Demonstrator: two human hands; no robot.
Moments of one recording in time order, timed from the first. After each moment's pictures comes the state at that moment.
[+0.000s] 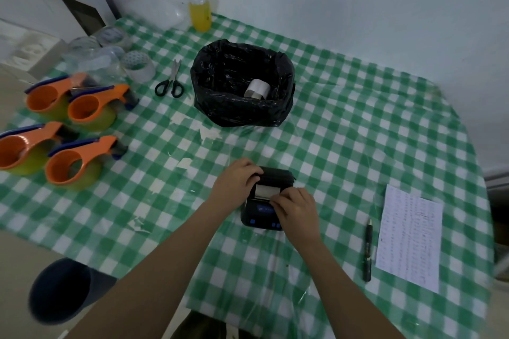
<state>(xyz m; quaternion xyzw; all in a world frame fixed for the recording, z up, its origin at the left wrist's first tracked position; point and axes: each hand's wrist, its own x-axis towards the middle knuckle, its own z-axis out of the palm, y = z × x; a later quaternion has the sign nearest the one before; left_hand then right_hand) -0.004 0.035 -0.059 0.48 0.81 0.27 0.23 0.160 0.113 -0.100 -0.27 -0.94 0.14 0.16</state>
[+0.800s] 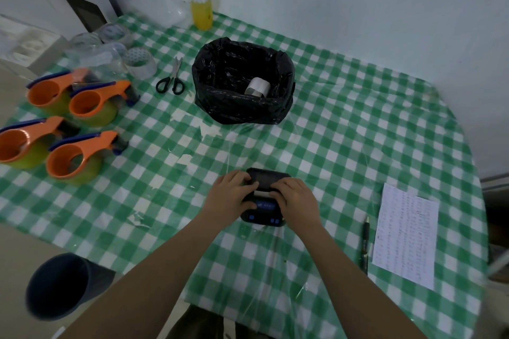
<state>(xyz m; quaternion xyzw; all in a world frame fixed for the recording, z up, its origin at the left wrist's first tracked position) 0.007 0.000 -0.076 0.57 0.80 0.09 0.17 0.149 0.123 -0.082 -0.27 -0.94 0.19 0.09</state>
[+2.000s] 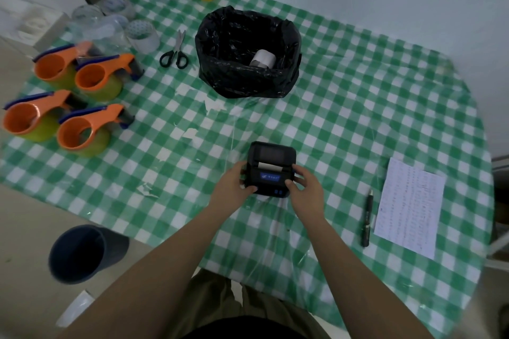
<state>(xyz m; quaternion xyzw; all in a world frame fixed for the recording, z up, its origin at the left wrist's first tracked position) 0.047 -0.020 -0.077 0.24 0.82 0.34 0.39 0.177 0.091 -0.086 -0.54 -0.63 0.54 0.14</state>
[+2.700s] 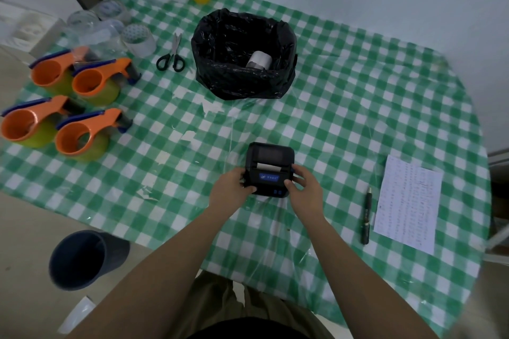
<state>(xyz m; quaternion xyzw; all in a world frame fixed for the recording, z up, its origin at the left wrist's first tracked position) 0.045 -0.016 -0.075 0.23 0.86 0.27 0.37 0.179 0.090 -0.088 -0.53 -0.63 0.54 0.15</state>
